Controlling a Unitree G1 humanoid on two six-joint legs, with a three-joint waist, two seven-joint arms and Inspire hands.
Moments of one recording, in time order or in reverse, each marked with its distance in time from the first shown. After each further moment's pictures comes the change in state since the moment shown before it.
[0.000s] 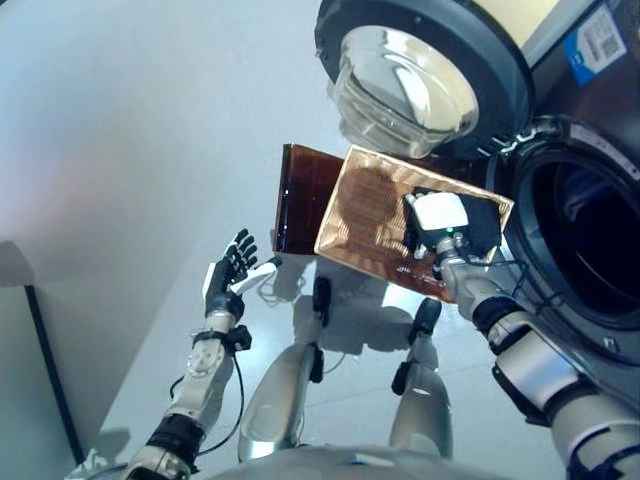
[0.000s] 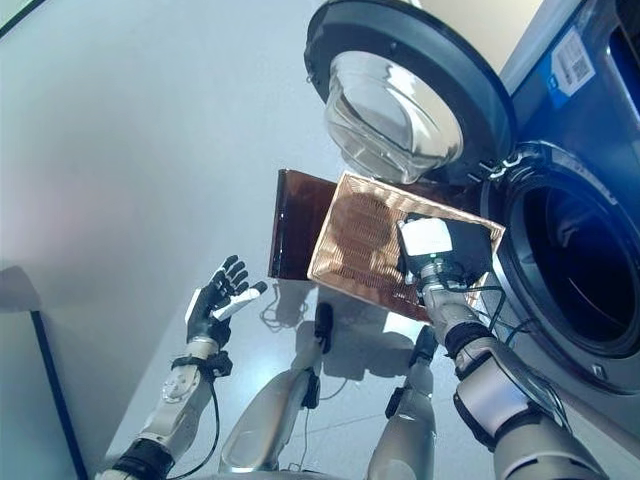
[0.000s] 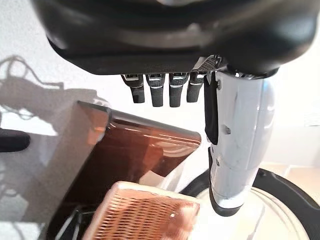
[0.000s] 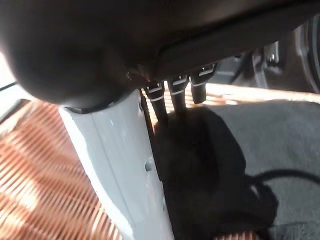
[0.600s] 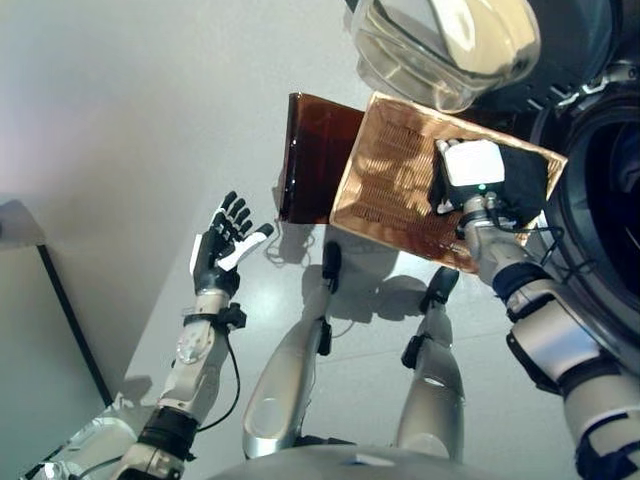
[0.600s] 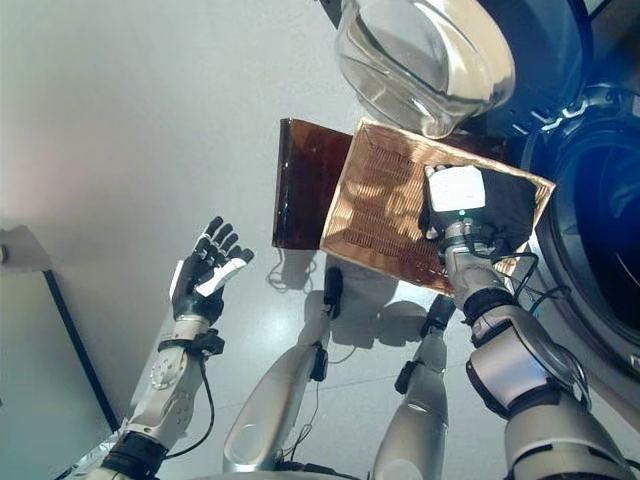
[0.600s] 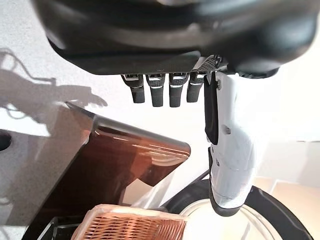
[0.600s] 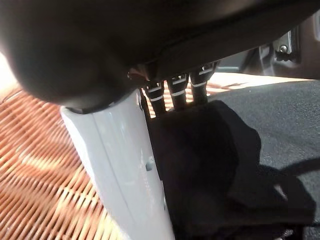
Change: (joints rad) left arm -0.004 0.018 0.042 -0.164 -0.050 -0.002 0.001; right arm -0.142 -0.083 -0.002 0.062 0.038 -0.003 -0.076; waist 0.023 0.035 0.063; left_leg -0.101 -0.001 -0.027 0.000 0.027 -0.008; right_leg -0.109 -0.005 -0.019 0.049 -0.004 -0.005
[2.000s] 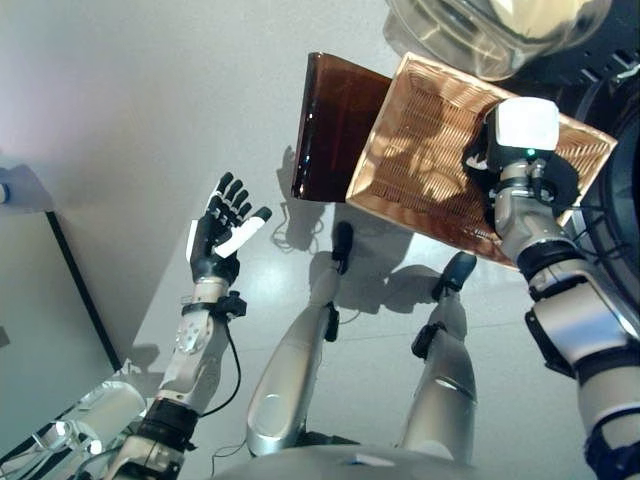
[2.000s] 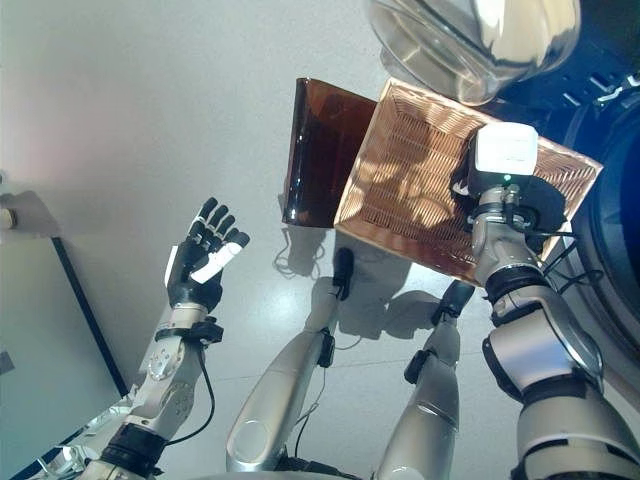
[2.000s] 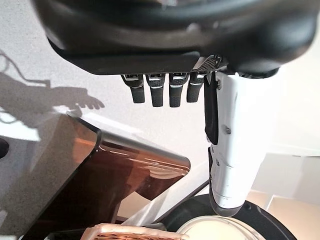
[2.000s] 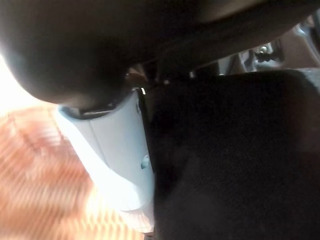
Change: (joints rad) left arm -0.035 0.007 0.000 -0.054 -0.022 -0.001 0.036; right arm -0.031 -0.068 -0.205 -0.168 0.234 -0.002 -0.030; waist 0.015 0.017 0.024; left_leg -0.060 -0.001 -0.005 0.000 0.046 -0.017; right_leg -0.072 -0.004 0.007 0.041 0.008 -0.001
